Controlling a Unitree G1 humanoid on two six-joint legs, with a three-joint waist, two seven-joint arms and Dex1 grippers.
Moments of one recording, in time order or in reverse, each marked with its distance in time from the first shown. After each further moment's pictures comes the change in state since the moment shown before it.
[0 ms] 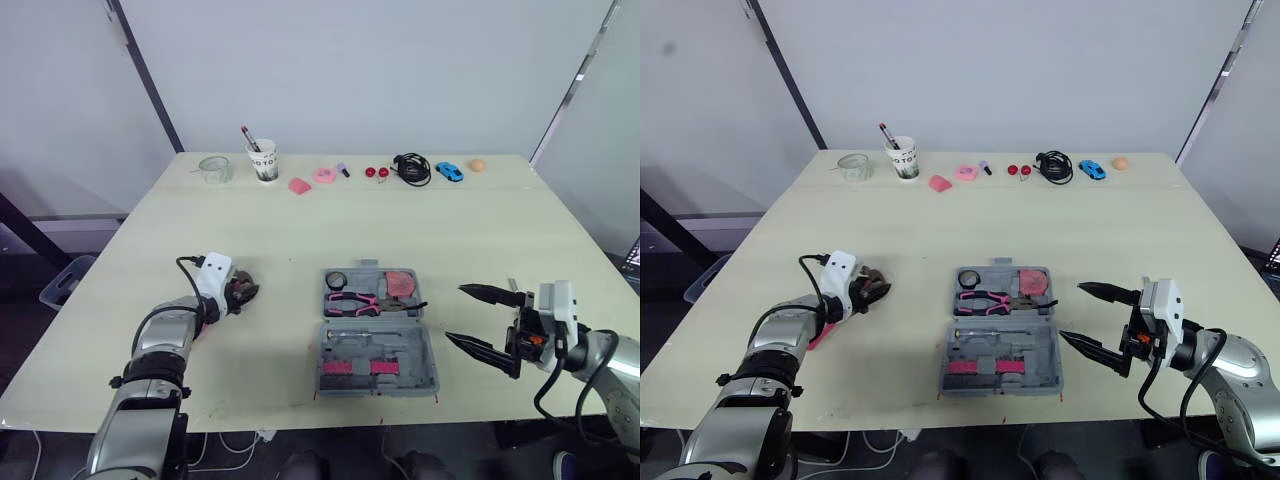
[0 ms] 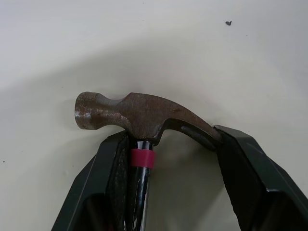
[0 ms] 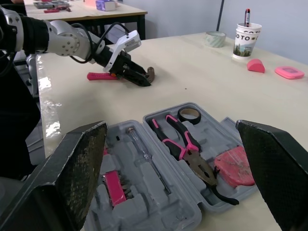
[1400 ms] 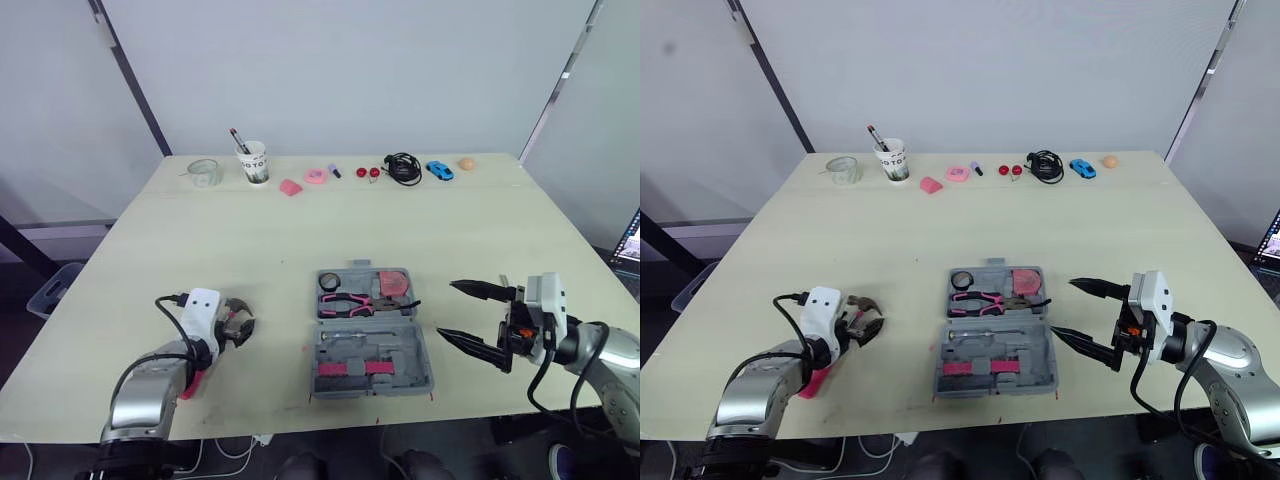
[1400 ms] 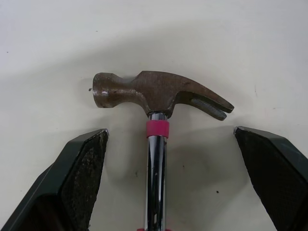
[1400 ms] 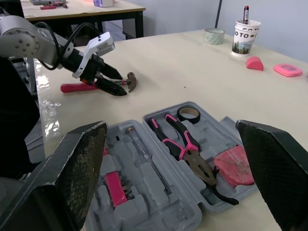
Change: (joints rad) left arm 0.474 -0.049 0.091 -0.814 -0.102 0.453 0.215; right arm -0.034 -0.012 0.035 -0.020 -0.007 0.041 -0.020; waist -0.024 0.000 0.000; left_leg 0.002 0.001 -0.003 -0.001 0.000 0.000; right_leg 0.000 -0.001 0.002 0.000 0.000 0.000
